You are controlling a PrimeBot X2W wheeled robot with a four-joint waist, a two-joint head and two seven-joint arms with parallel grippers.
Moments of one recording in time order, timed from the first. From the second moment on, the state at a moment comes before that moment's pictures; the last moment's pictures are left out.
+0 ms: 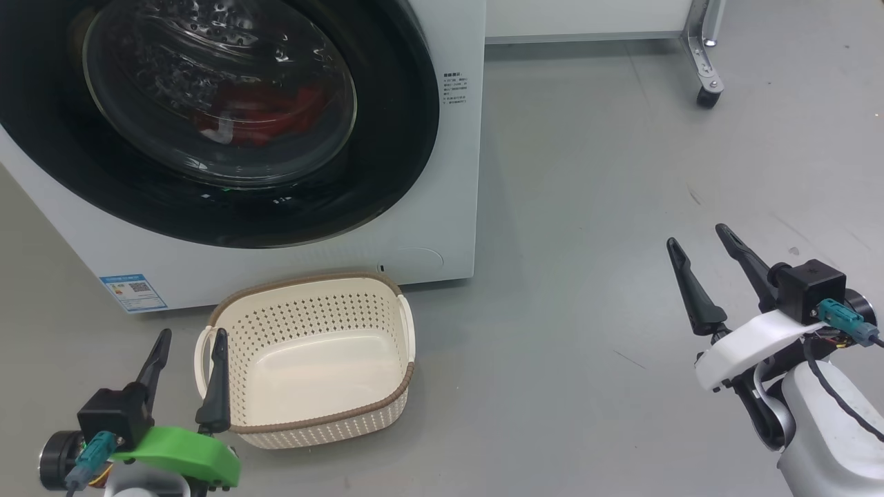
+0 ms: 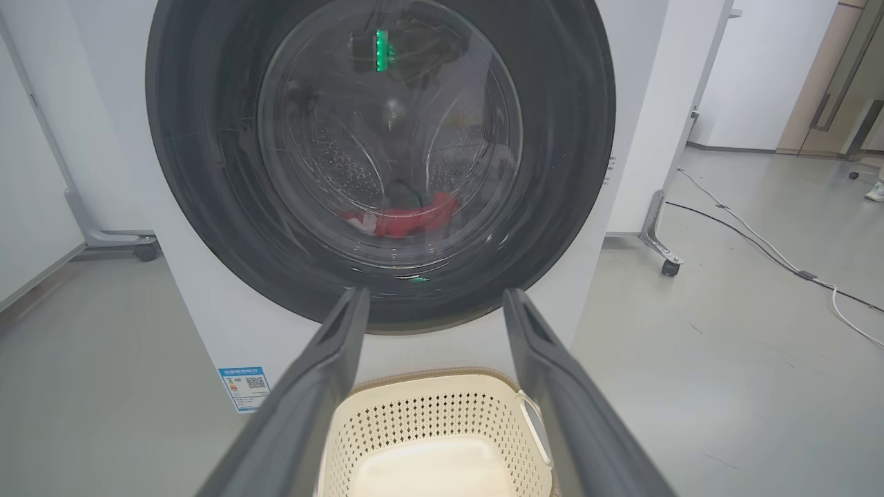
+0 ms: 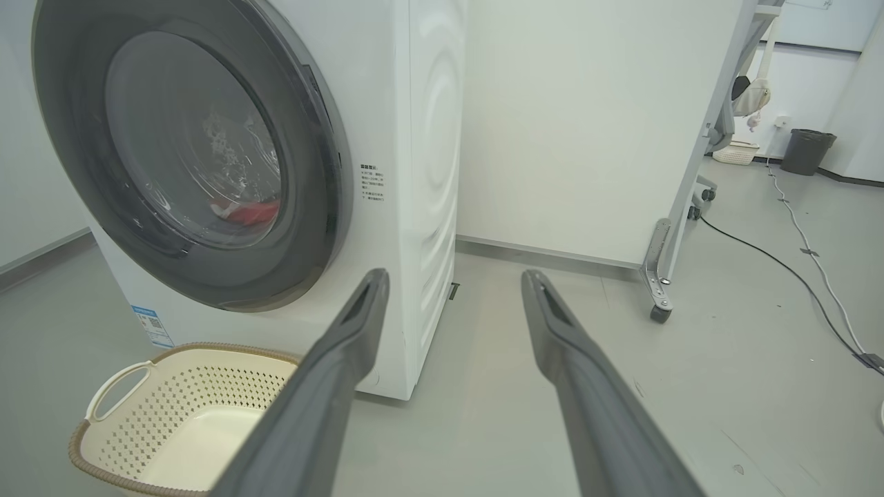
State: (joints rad) left arm -0.07 0.10 -0.08 0.31 -0.32 -0.11 -0.25; right arm -0.28 -0.29 0.31 0.41 0.41 0.11 -0.24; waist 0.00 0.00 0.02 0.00
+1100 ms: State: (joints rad) left arm -0.08 0.07 0.01 0.33 -0.28 -0.11 -0.25; right arm -0.28 -0.25 0.20 0.44 0.37 0.09 -0.25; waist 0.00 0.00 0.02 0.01
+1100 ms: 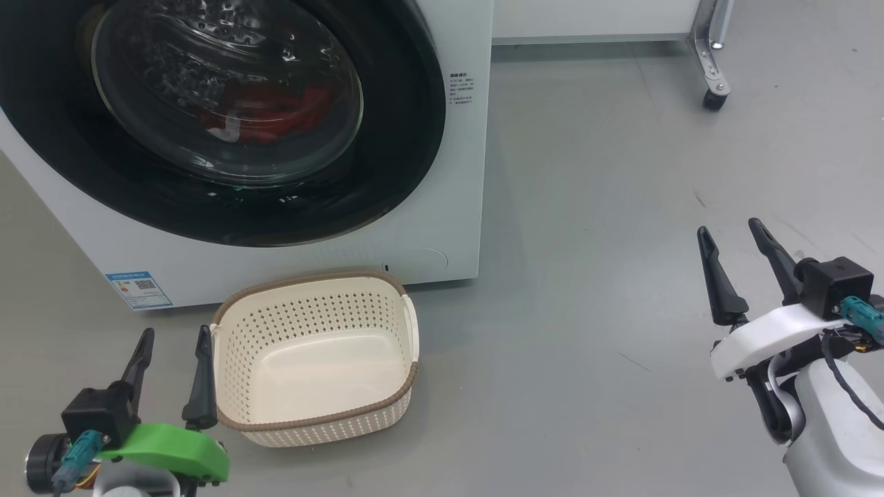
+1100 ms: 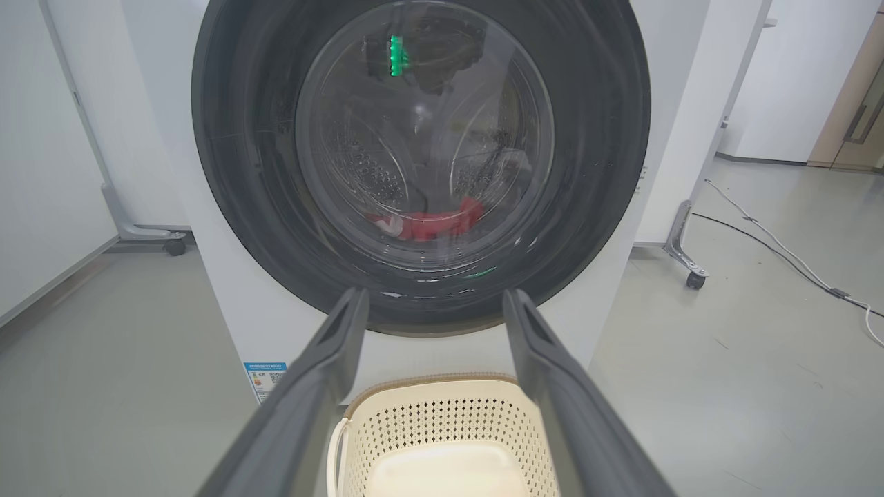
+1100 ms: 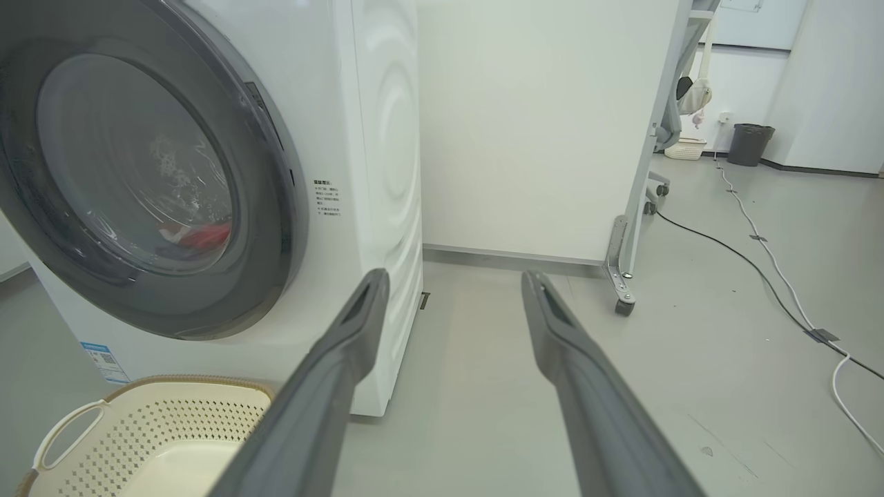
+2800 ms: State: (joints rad) left arm -0.20 0.04 -0.09 0.27 -0.26 -0.12 -0.25; right arm -0.63 -0.11 -0.09 0.37 1.01 0.12 -0.16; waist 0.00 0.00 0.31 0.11
